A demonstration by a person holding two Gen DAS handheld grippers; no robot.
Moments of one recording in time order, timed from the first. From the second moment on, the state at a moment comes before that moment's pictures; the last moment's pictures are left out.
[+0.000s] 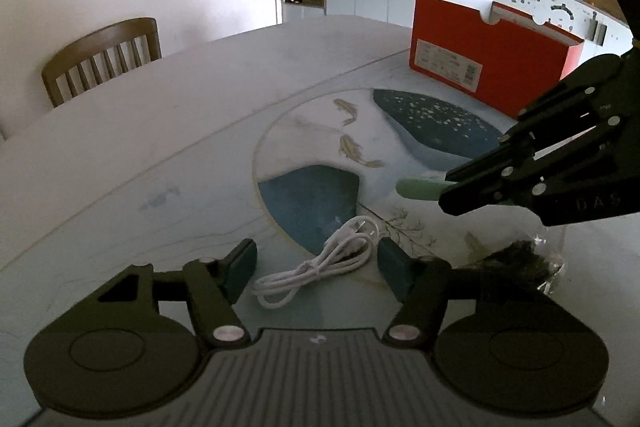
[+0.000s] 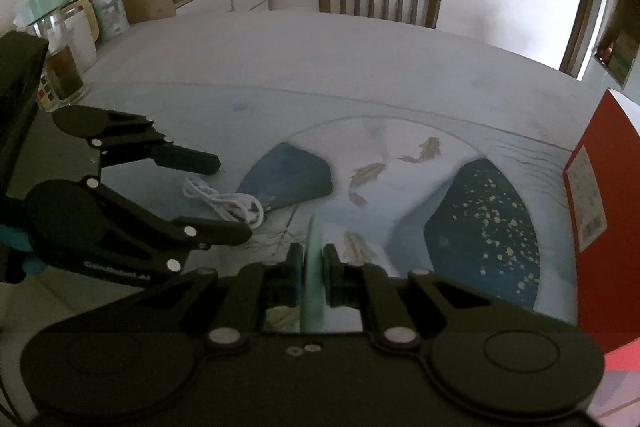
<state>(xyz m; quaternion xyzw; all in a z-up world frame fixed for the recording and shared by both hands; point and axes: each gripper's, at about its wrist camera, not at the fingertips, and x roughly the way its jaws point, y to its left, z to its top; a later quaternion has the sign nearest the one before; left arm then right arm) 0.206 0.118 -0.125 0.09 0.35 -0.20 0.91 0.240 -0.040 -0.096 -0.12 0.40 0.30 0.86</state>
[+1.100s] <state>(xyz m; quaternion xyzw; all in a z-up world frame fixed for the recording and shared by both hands) 0.184 0.075 -0.059 0.02 0.35 -0.12 0.93 0.243 -0.122 -0.031 -0.05 0.37 0.28 0.88</state>
